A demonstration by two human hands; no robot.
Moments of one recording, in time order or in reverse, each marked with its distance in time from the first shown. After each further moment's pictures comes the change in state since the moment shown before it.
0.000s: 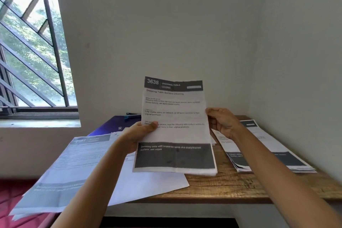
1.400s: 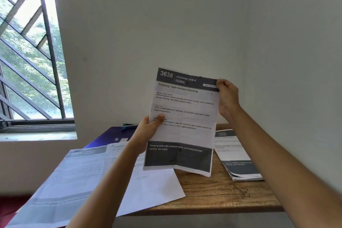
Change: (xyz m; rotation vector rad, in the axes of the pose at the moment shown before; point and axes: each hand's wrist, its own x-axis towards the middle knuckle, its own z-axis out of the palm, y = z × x) left_hand 0.007 0.027 0.044 -0.029 0.076 0.283; right_hand 0.019 -0.082 0.006 0.214 0.354 -0.411
